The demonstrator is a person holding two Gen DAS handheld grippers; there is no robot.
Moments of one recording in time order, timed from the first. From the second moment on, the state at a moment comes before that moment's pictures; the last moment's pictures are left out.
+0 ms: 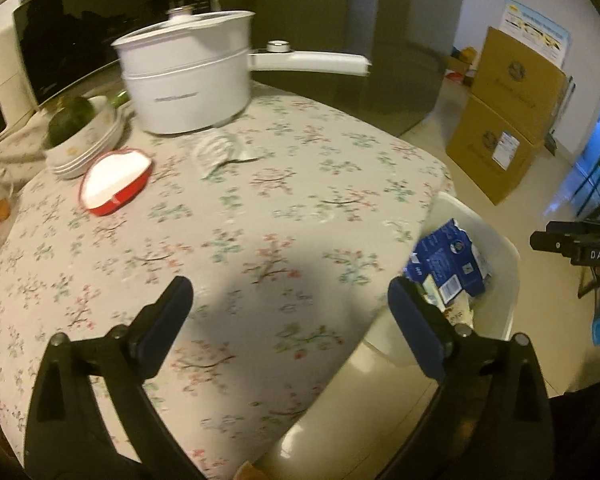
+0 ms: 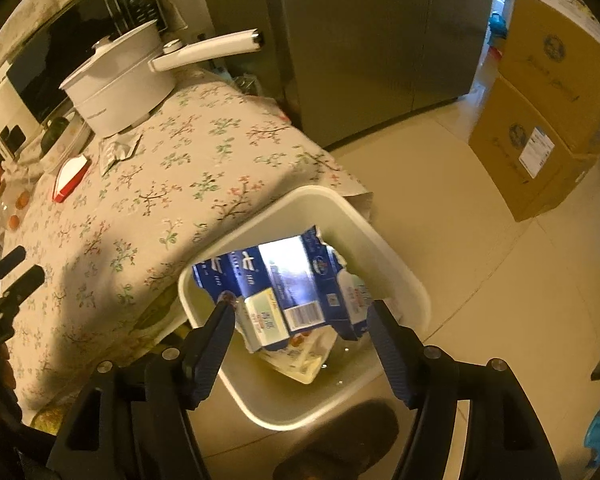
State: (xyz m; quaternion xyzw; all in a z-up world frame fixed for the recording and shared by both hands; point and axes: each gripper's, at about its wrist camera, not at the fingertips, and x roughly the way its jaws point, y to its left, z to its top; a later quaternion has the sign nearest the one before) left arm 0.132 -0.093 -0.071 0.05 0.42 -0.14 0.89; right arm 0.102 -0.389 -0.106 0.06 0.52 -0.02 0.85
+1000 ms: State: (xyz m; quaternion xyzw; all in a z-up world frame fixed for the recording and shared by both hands) left arm 0.194 0.078 -0.095 0.08 0.46 -0.07 0.88; right arm 0.211 -0.225 -0.115 0.04 0.52 0.06 0.85
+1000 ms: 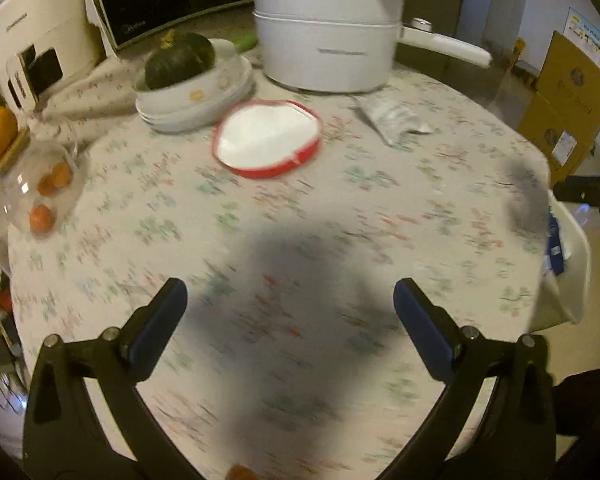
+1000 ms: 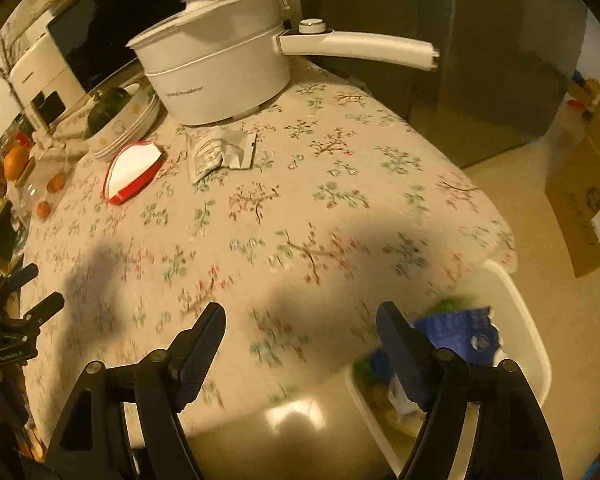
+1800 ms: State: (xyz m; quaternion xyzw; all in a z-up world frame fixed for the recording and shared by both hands) left arm 0.309 0.038 -0.147 0.16 0.45 -0.19 0.86; right arm 0.326 -0.164 -0.151 0.00 0.51 0.09 0.85
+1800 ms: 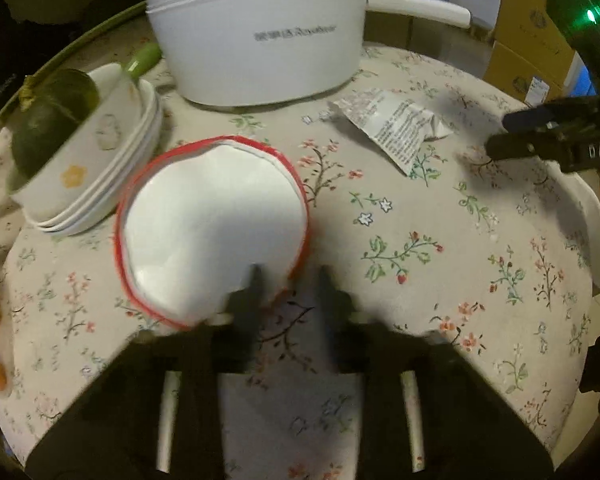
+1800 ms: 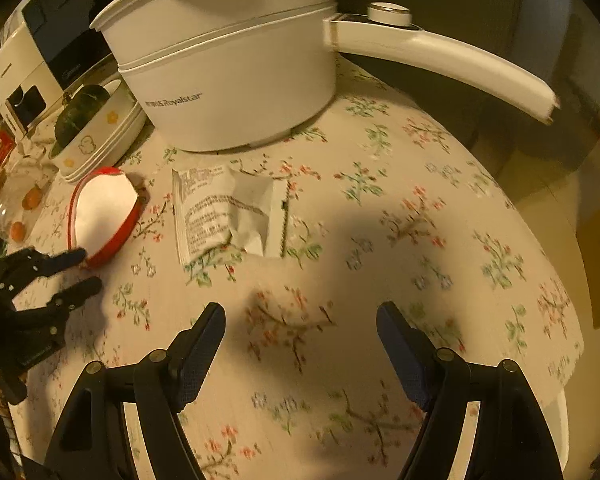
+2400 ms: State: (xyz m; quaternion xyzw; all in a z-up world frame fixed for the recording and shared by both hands) left arm 0.255 0.060 -0.114 0.05 0.44 -0.14 0.89; right arm 0.379 -0.103 -0.174 0.02 0.49 0.12 0.86
